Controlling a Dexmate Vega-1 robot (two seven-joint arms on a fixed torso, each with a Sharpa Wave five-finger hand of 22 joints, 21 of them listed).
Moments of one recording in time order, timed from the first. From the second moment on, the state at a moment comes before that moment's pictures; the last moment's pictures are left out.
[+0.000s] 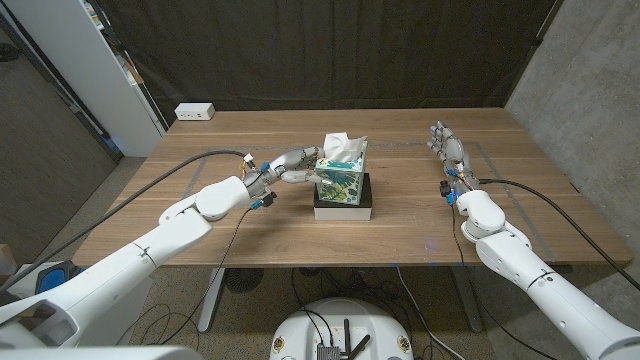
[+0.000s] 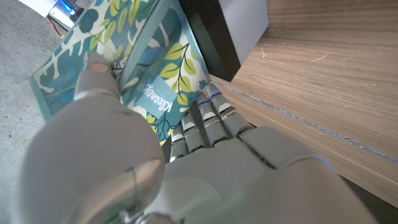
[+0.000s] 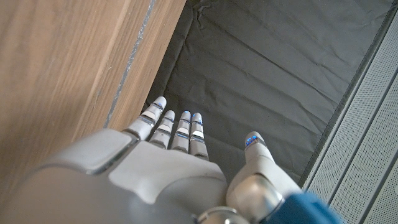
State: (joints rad) left arm 0.88 0.81 0.53 -1.71 -0.14 -0.25 -0.15; left_hand 0.95 0.00 0.08 -0.14 0.26 0.20 -0.06 0.54 0.26 0.36 -0.16 0.31 0.26 0.39 -0.04 0.24 0.19 0.40 -0.02 0.23 0.19; right arm -1.02 -0.58 -0.31 -1.54 0.46 0.29 -0.26; right_hand 0.13 0.12 0.40 -0.08 0.17 0.25 0.07 0.20 0.18 0.19 0.01 0.20 0.19 0.08 -0.02 0.22 0.20 0.23 0.02 0.20 0.17
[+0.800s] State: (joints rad) left arm 0.91 0.85 0.46 -1.79 -0.24 -0.22 -0.15; left_hand 0.99 0.06 0.13 -0.15 0.20 0.18 -0.01 0.58 0.28 0.36 -0.11 0.31 0.30 0.48 -0.04 0.26 0.20 0.55 -0.02 0.28 0.18; right arm -1.04 -0.59 -0.31 -1.57 0.47 0.28 -0.26; right_hand 0.13 0.12 0.40 -0.08 0.17 0.25 0.07 0.20 0.18 0.19 0.01 0.20 0.19 0.08 -0.02 0.22 0.20 0.23 0.02 0.20 0.17
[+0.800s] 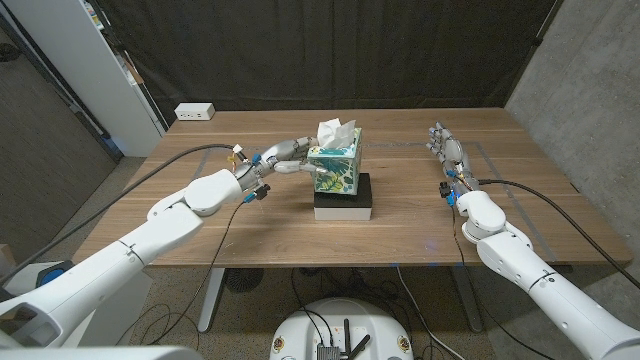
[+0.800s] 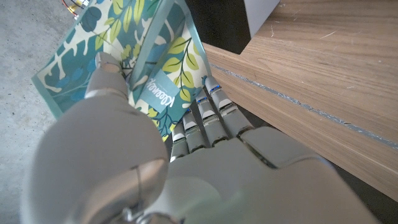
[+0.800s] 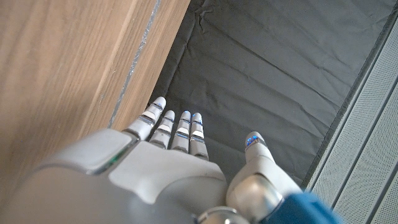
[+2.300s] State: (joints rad) left arm 0.95 0.95 0.36 -1.92 -0.23 -0.17 -0.13; left_hand 0.97 0.07 0.14 -0.15 0.18 0.17 -0.01 0.60 0.30 0.35 -0.10 0.31 0.33 0.48 -0.05 0.25 0.22 0.53 -0.01 0.25 0.18; right arm -1.07 -0.58 -0.30 -1.58 0.49 0.30 -0.25; right_hand 0.14 0.13 0.41 -0.09 0.17 0.25 0.07 0.20 0.18 0.20 0.00 0.20 0.19 0.08 -0.02 0.22 0.20 0.22 0.01 0.20 0.17
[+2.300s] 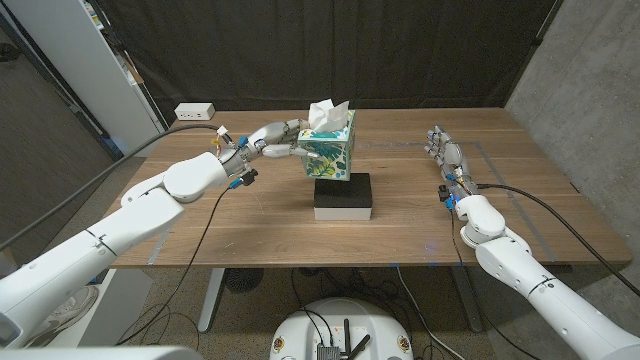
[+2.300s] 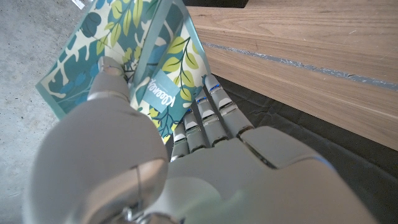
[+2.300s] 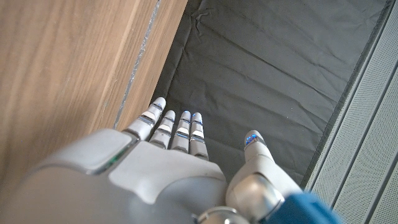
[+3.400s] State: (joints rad) left arm 1.00 0.95 0.34 -1.93 -0.22 -0.18 -0.09; left_hand 0.95 0.07 0.14 -0.15 0.18 0.16 -0.01 0.63 0.30 0.33 -0.10 0.31 0.35 0.47 -0.04 0.24 0.22 0.51 -0.01 0.23 0.18; right arm -1.21 -0.61 -0.24 -1.72 0.47 0.32 -0.31; right_hand 0.14 0.13 0.41 -0.09 0.17 0.25 0.07 0.20 0.18 0.20 0.00 0.20 0.19 0.08 -0.02 0.22 0.20 0.22 0.01 0.20 0.17
